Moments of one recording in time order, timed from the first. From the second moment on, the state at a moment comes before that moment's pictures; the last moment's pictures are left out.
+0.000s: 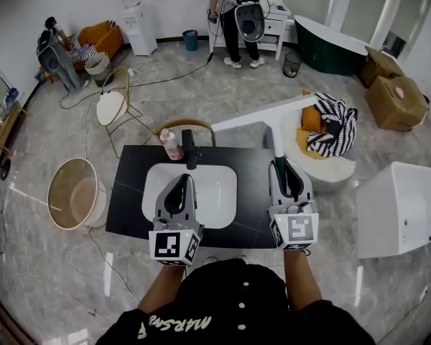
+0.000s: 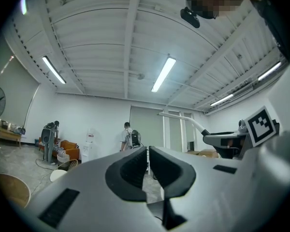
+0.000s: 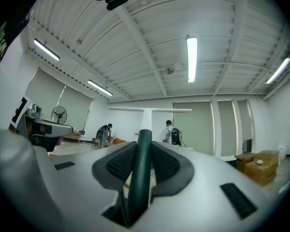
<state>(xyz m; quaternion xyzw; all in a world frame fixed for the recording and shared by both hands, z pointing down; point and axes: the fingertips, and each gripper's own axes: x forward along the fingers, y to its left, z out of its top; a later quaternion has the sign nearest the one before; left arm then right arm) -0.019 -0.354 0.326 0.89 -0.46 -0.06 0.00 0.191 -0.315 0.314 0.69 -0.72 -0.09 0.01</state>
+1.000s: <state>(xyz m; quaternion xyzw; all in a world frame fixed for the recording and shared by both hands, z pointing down) -0.026 -0.341 0.323 0.88 -0.47 -0.06 -0.01 0.181 -0.305 0.325 0.68 -0.73 -0.09 0.03</state>
